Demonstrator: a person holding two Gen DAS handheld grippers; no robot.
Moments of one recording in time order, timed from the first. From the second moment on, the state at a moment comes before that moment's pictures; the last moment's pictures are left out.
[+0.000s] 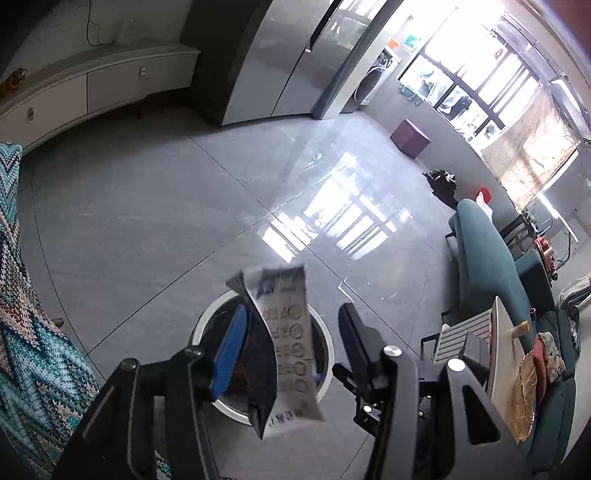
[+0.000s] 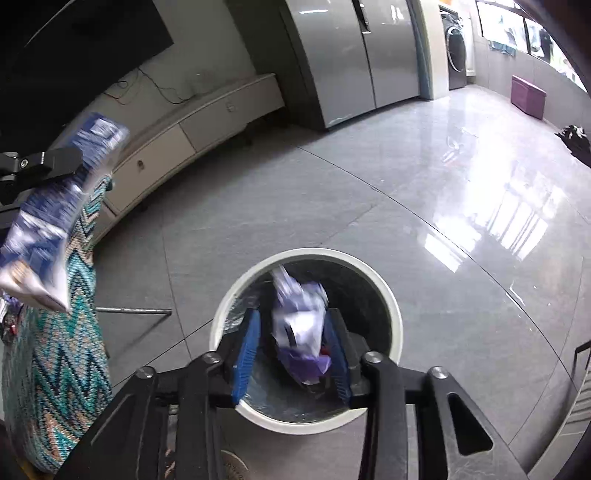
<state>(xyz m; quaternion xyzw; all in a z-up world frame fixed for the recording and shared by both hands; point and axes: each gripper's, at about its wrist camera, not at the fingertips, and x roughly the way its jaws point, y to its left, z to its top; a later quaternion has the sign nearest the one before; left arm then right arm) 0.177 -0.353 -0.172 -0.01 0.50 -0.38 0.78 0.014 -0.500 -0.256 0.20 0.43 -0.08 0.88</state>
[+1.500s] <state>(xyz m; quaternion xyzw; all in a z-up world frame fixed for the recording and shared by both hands) 0.058 0.002 -0.025 -0.02 0.21 -0.12 0.97 0.019 -0.276 -0.038 0.07 0.24 0.13 0.96</state>
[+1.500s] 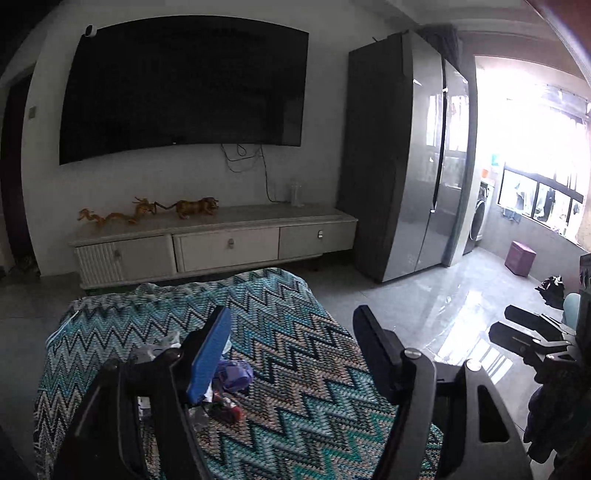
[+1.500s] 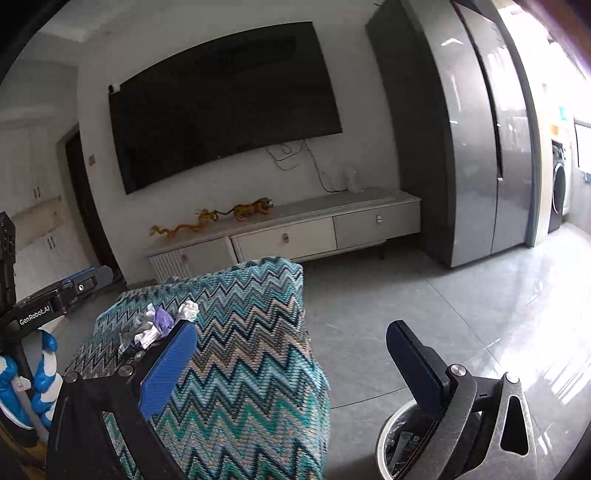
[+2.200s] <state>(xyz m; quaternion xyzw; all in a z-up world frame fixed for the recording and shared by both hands) 0.064 0.147 -0.071 -0.06 0.25 -0.04 0.97 0.061 -0.156 -0.026 0.00 0.26 0.19 0.95</state>
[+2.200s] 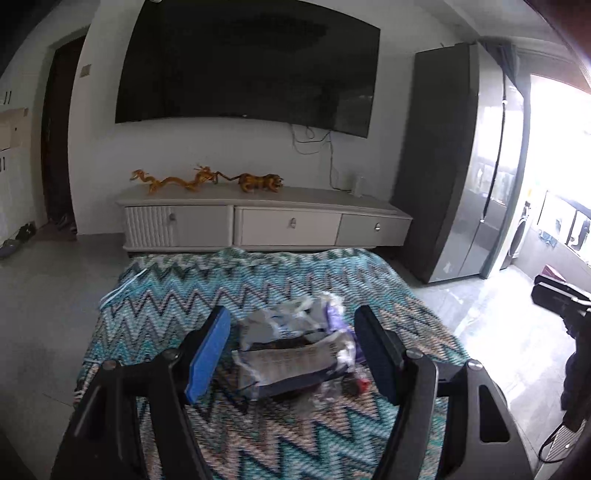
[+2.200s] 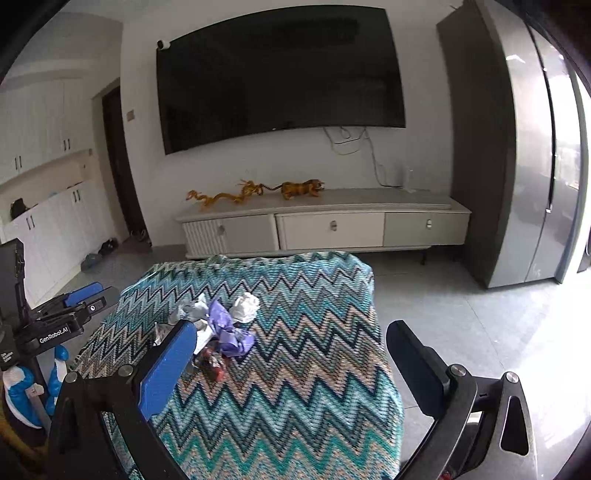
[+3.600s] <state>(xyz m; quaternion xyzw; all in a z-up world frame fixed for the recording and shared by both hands) 0.170 0.187 -0.196 -0.09 0.46 -0.15 0.87 0.207 -0.046 -0.173 -0.01 0.44 0.33 0.84</state>
